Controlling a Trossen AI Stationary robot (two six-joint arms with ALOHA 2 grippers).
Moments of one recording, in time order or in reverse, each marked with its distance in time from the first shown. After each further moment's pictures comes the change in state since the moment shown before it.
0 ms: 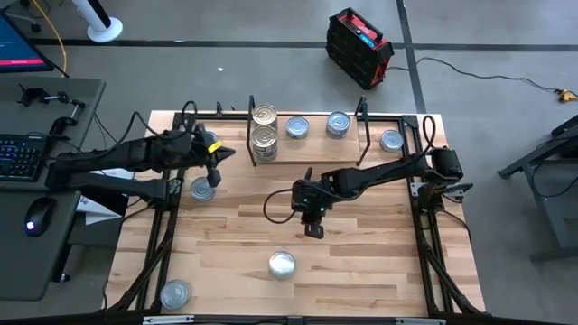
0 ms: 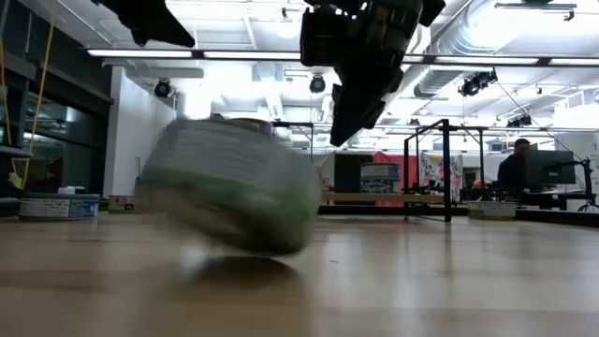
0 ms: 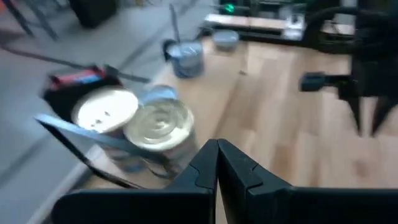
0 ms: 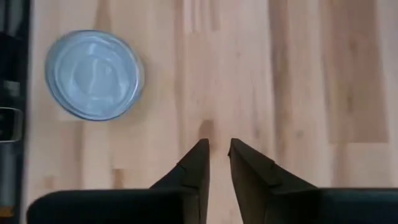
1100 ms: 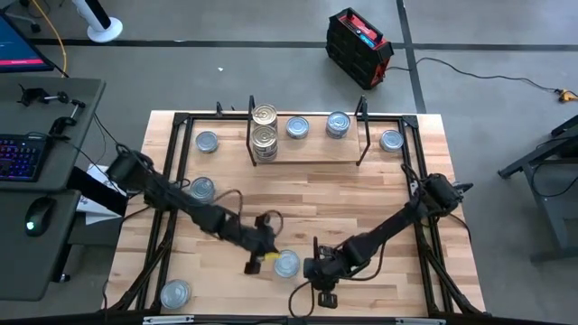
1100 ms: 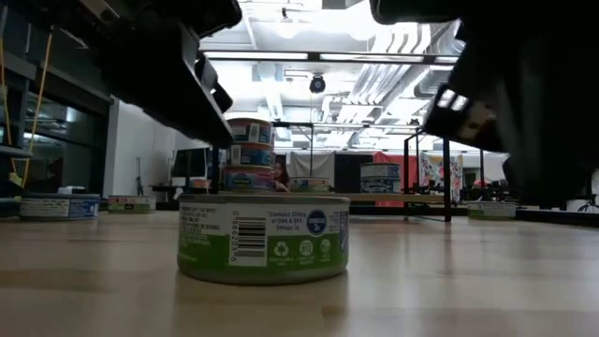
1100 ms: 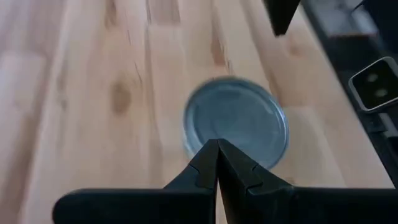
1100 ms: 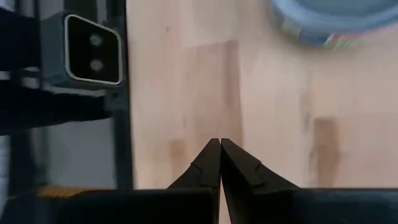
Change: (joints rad) left arm -0.558 0.888 -0.007 0.644 0.194 -0.271; right arm 0.468 0.158 -0.005 0.194 0.101 0.491
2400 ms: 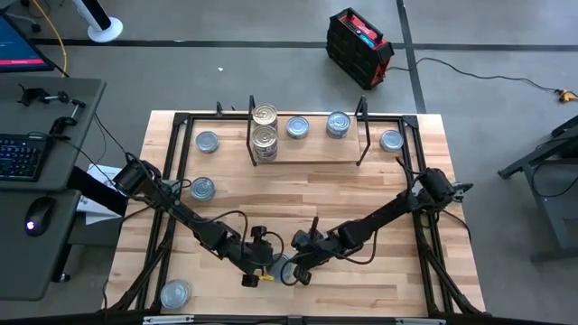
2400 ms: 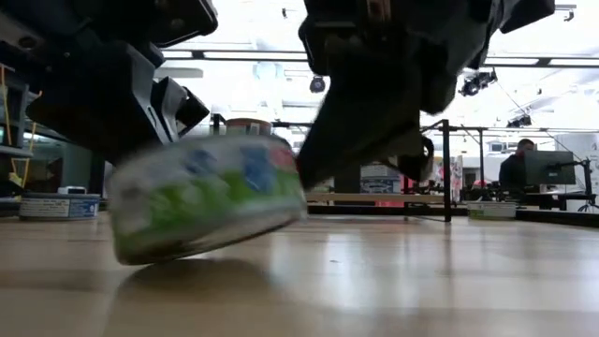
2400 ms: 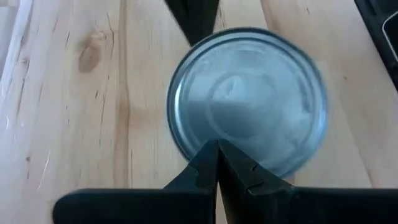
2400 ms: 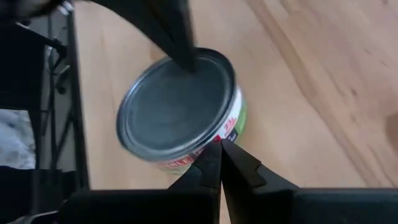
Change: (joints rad) left arm -0.118 0.138 0.094 -0.133 -0.149 -0.077; right arm -0.128 -0.003 -0.146 0.406 0.252 0.175
